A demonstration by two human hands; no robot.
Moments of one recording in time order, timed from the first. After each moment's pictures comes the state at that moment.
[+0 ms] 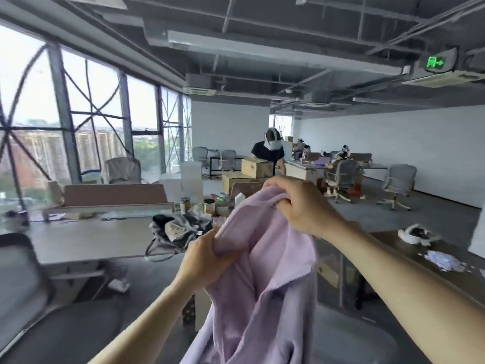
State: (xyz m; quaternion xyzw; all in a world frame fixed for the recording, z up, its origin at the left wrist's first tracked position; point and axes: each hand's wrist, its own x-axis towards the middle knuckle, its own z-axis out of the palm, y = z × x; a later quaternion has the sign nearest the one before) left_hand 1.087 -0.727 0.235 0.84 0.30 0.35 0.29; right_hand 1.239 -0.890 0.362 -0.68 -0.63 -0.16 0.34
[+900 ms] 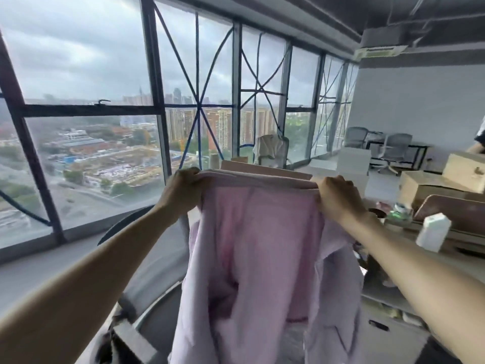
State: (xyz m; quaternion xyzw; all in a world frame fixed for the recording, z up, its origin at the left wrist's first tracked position) left_hand 0.943 -0.217 0.280 0.69 0.55 0.47 0.10; right_hand 1.271 -0.244 0.274 -0.63 -0.71 -0.21 0.23
